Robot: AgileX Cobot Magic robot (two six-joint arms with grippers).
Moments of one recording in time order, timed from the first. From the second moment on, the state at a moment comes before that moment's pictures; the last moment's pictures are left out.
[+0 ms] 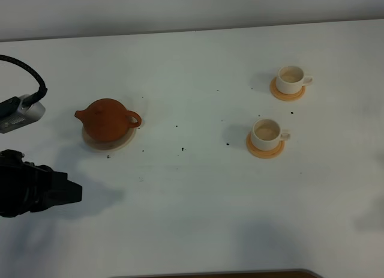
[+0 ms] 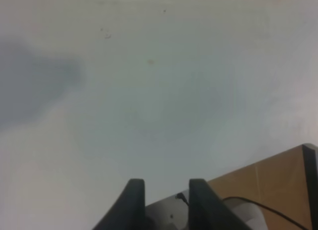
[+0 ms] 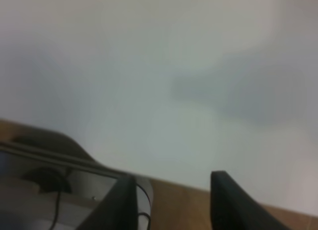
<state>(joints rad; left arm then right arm) 0.05 1.10 -0.60 -0.67 0.86 0.45 0.52 0.85 -0.67 0.03 1.10 0.01</state>
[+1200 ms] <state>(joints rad) 0.04 1.29 -0.88 -0.57 0.95 0.34 0.52 0.39 -0.52 0.06 1.11 -0.07</state>
